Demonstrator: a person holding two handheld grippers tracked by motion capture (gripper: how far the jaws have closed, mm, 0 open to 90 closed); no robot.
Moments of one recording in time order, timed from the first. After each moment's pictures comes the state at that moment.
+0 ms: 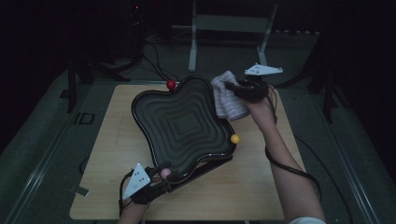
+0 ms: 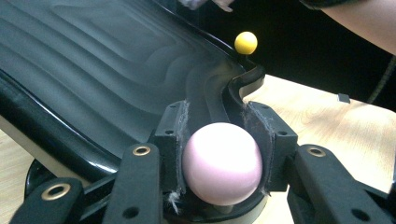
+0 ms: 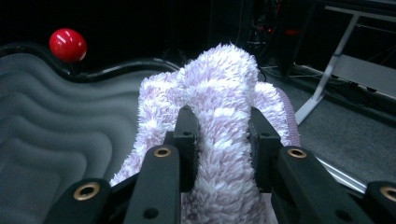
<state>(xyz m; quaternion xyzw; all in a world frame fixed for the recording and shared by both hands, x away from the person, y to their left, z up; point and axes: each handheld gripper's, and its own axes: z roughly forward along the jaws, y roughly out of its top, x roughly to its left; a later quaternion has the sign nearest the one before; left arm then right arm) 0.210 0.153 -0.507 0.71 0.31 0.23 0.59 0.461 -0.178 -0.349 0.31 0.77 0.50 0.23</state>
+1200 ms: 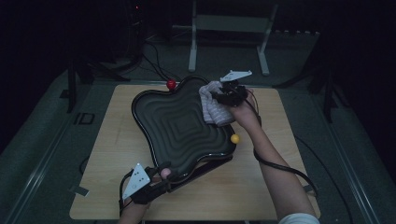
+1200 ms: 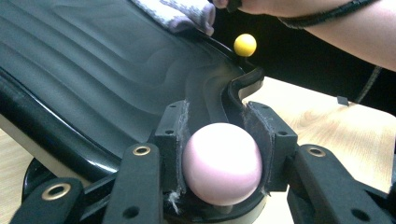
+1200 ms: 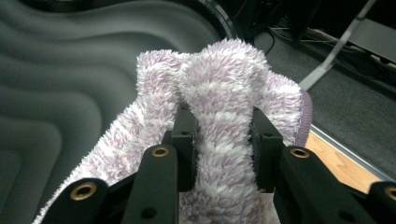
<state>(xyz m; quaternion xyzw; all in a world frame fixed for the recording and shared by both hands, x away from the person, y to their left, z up) 0.210 0.153 -0.507 0.71 0.31 0.23 0.59 0.475 -0.137 -0.390 0.30 0.83 0.42 0.21</state>
